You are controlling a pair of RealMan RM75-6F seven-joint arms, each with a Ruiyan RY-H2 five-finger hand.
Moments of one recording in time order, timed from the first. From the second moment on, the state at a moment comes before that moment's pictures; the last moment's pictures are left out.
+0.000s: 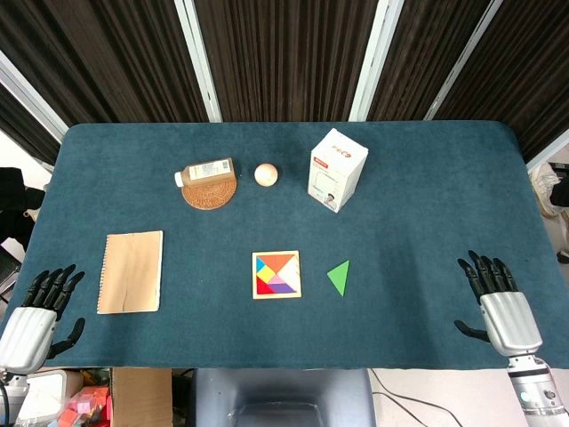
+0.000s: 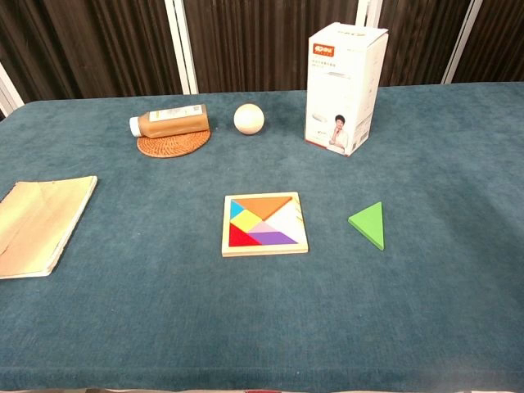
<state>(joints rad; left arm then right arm) -0.10 -1.12 0.02 -1.57 1.65 1.51 0.00 0.10 -1.15 0.02 -1.60 -1.56 1.44 -0.15</state>
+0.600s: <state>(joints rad) -0.13 -1.13 0.00 -1.56 1.60 1.47 -0.02 0.39 -1.25 0.08 -1.52 -1.56 1.06 -0.28</state>
